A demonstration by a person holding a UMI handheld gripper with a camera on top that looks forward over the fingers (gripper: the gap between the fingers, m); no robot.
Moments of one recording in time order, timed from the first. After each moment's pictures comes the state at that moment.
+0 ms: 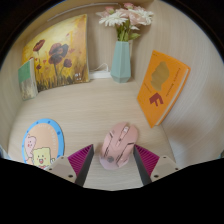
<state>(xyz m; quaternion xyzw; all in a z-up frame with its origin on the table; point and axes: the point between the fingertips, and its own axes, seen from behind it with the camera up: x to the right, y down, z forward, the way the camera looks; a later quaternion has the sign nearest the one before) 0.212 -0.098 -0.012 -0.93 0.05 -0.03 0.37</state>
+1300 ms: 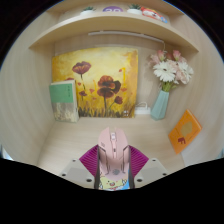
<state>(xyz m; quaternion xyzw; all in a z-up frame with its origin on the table) 0.005 -0.067 0.160 -0.90 -0.01 0.00 0.44</state>
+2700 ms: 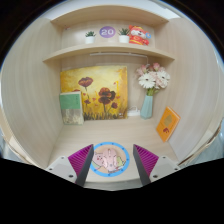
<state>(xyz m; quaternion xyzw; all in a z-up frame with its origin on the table) -0.006 -0.199 0.227 -0.87 0.03 -0.01 0.49</state>
